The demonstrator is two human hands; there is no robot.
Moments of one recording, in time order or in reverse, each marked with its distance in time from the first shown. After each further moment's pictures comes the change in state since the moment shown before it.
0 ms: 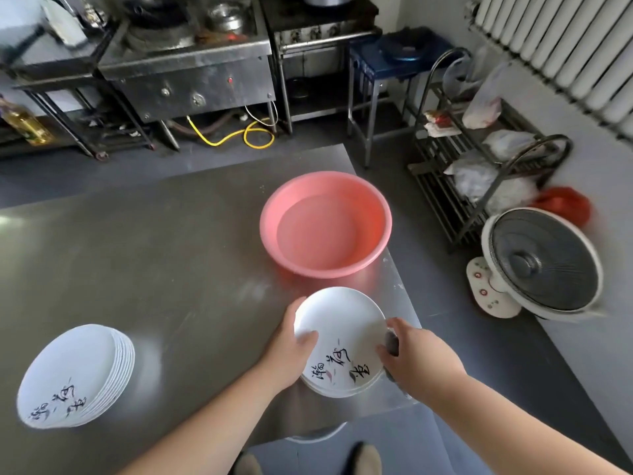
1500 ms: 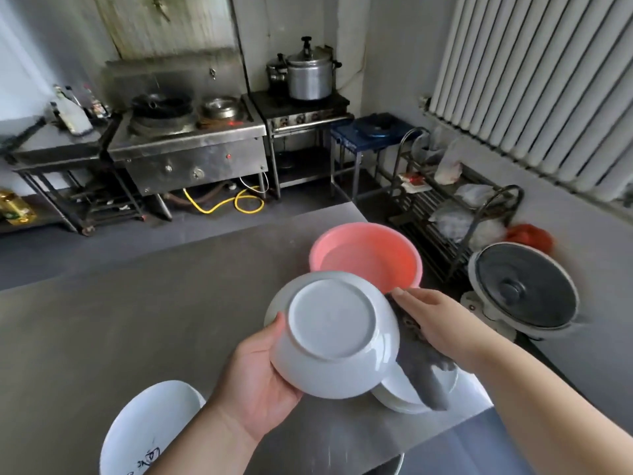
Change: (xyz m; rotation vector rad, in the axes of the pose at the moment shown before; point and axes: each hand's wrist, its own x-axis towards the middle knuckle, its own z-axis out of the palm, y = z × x) left_hand -0.126 0.047 -0.223 -1.084 -0.372 0.059; right_hand -0.085 -0.201 -0.077 0.644 0.086 -0.042
